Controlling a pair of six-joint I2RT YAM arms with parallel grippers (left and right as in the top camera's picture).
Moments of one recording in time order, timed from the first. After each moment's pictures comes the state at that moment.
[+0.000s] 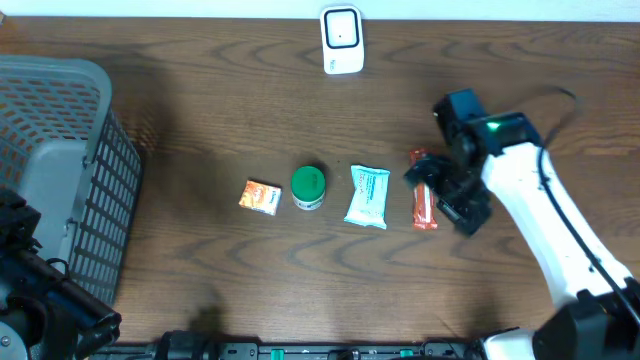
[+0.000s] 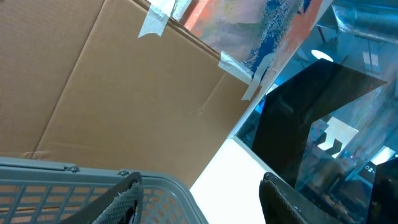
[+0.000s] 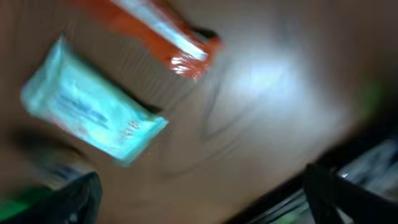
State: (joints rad) left arm -0.04 0.62 1.20 -0.29 -0.98 -0.36; right arm 0.27 1.58 1.33 -1.33 -0.13 1.25
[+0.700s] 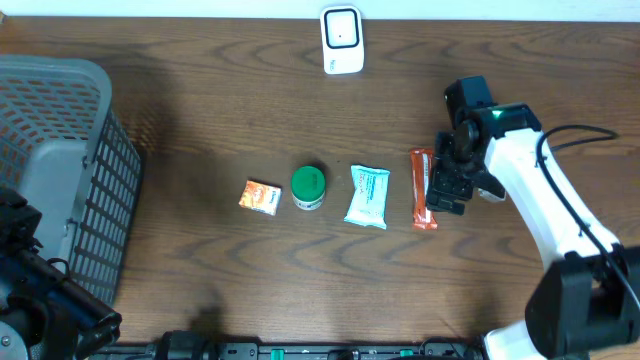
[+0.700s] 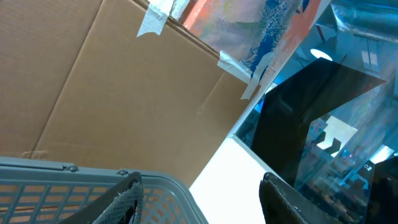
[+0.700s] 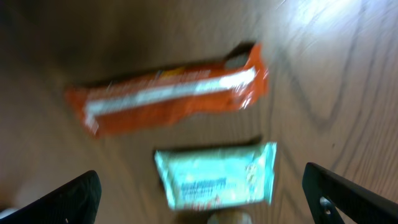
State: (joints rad) left arm -0.05 0.62 1.20 -0.29 -0.98 -0.36; right arm 0.19 1.70 1.33 -1.14 -0.10 2.02
